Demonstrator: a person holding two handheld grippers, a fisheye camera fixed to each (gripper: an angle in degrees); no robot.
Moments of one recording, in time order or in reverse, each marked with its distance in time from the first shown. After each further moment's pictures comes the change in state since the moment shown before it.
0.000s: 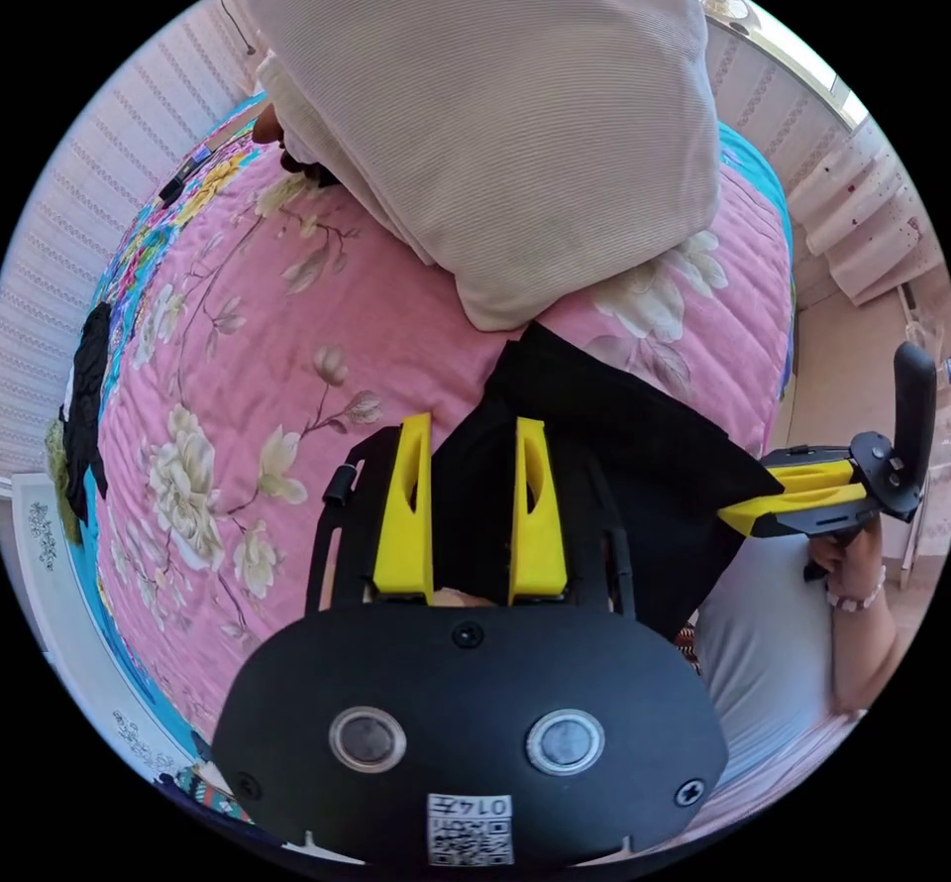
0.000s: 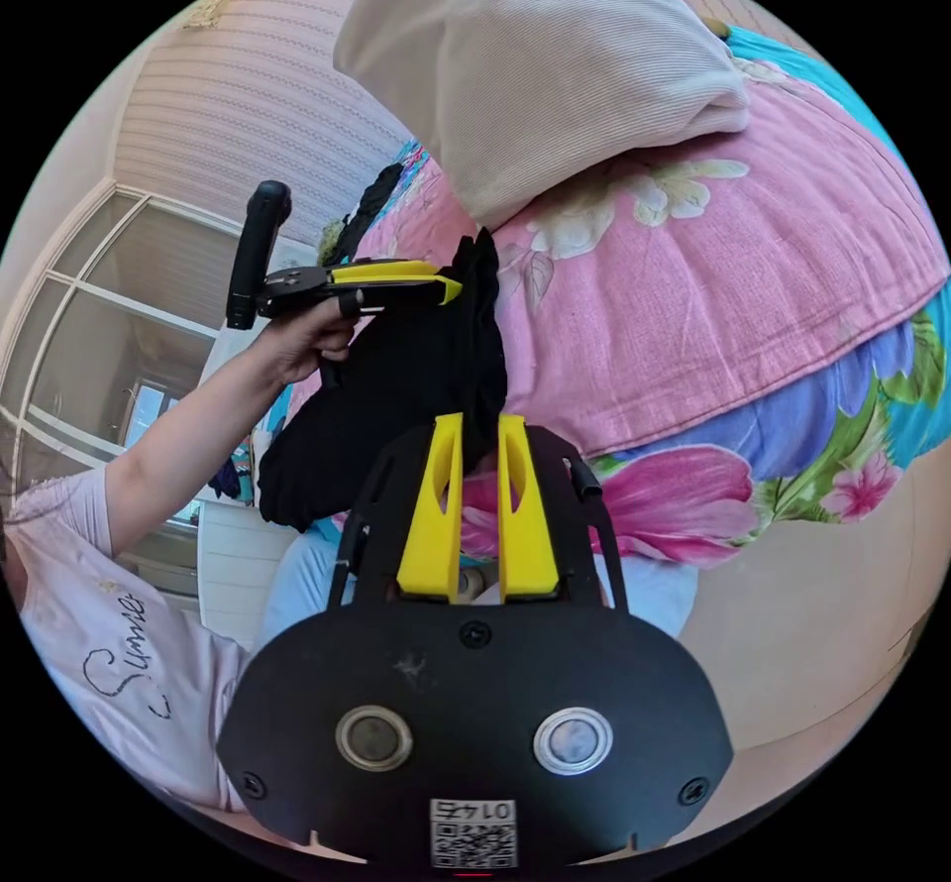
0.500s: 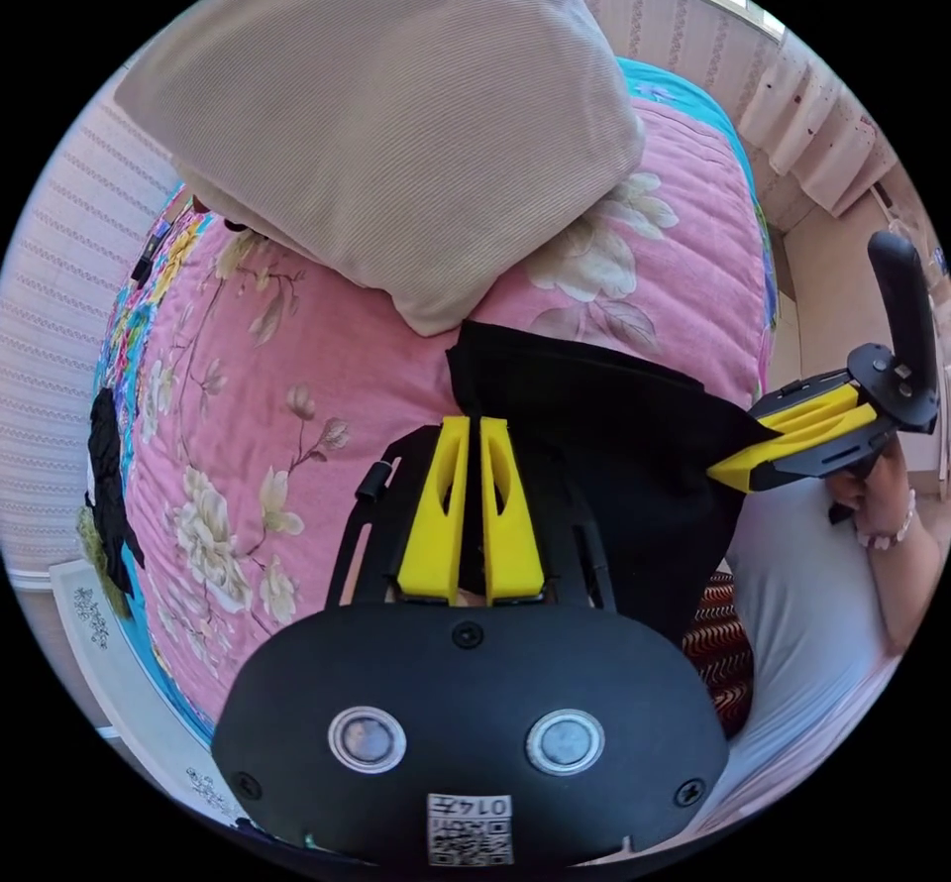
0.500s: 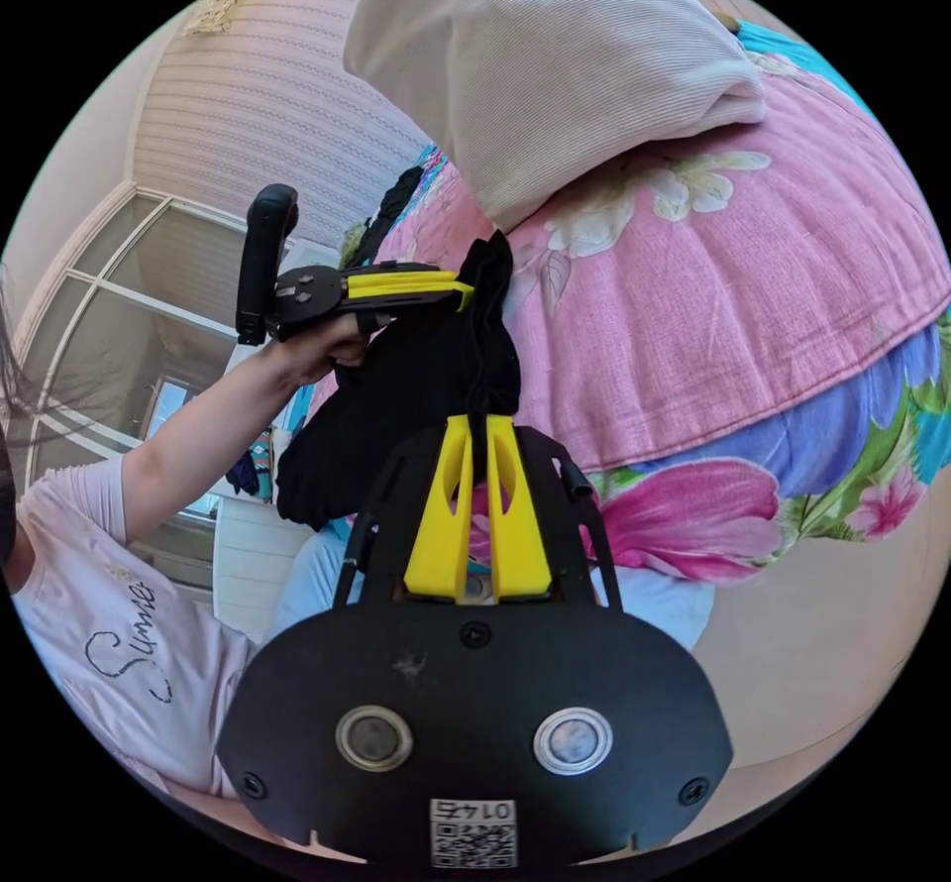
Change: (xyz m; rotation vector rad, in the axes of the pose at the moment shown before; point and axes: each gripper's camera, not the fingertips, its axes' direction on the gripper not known) left arm 0.088 -0.007 0.084 -0.008 -0.081 0.192; right arm 0.029 -0.017 -0.041 0.006 -0.052 0.009
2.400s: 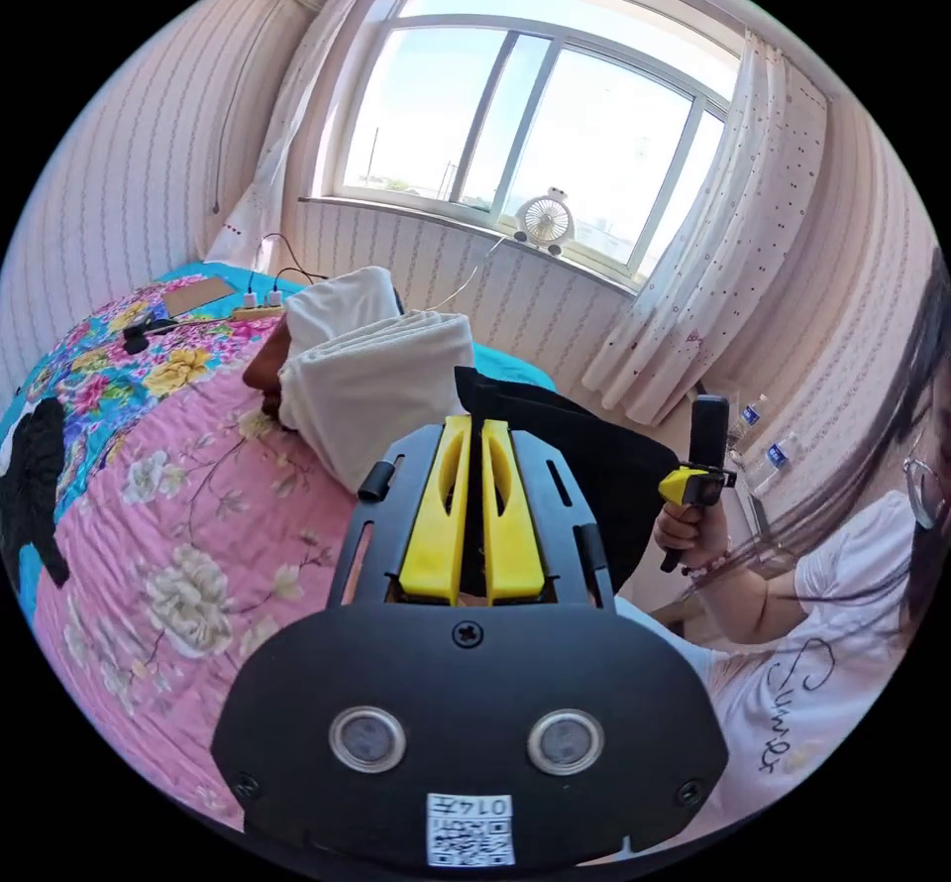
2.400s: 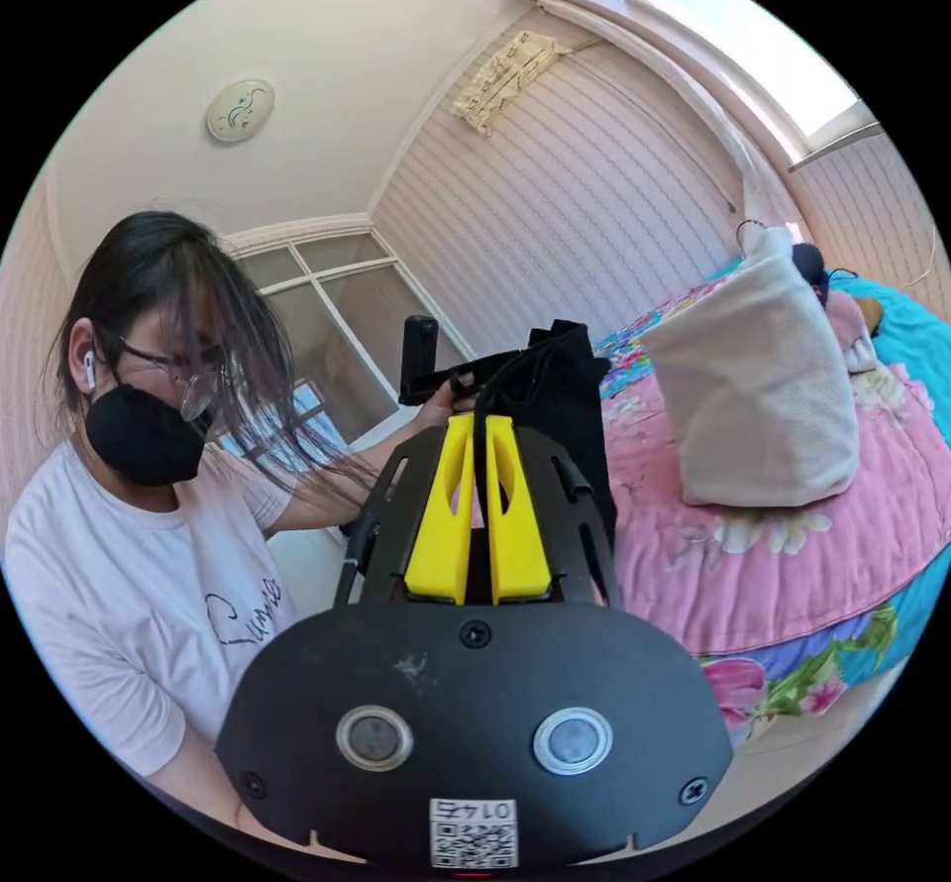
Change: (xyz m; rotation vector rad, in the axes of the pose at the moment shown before) left arm -0.405 0.039 -0.669 0.715 0.391 -0.206; right arm -0.268 0.017 -0.094 0.409 -0.415 -0.483
